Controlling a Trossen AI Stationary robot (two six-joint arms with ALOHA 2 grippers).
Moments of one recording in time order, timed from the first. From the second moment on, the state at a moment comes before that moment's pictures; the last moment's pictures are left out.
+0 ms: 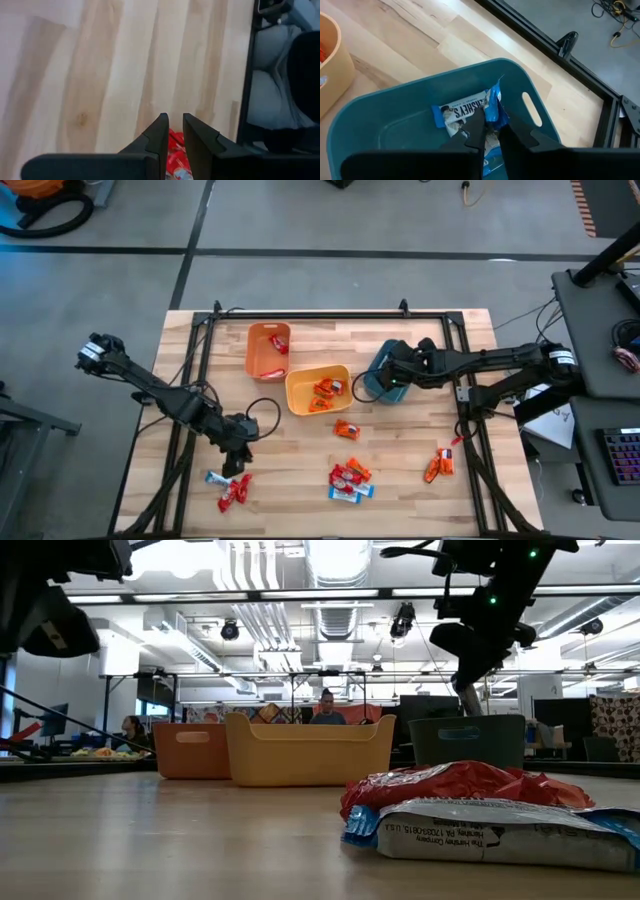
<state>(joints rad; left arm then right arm) -0.51 1.15 0.76 -0.60 0.12 -0.81 -0.07 1.32 0.93 -0.85 0.65 0.70</state>
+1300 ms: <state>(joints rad) -0.64 1.51 0.76 -0.43 0.18 -1.40 -0.07 1.32 0.93 -0.86 0.65 0.70</state>
